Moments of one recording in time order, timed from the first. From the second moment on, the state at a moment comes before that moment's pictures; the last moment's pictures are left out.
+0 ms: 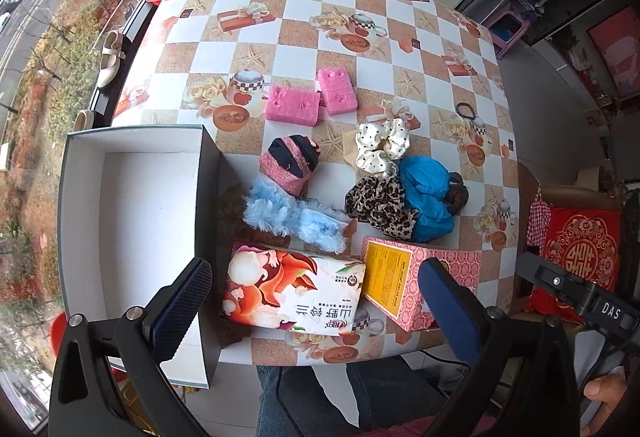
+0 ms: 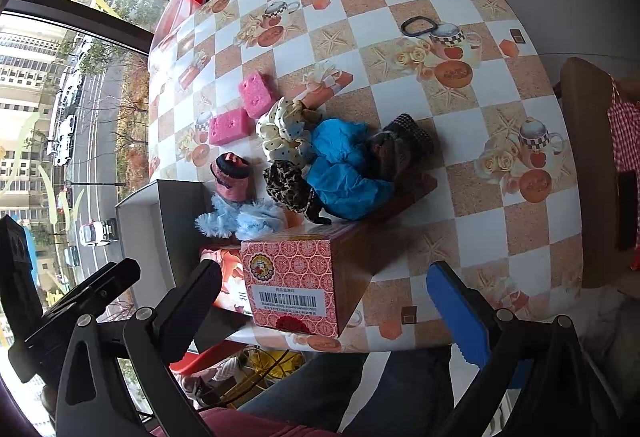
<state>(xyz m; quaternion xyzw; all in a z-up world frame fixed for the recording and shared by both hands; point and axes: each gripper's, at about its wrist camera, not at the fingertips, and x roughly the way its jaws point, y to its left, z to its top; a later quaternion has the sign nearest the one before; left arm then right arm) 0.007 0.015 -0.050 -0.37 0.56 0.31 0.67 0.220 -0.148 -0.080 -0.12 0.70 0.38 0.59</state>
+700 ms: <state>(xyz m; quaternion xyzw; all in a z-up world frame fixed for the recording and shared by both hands) 0.056 0.094 -0.112 -0.33 0.58 0.35 0.65 0.285 -0.137 -0.164 -0.14 0.74 0.31 0.58</state>
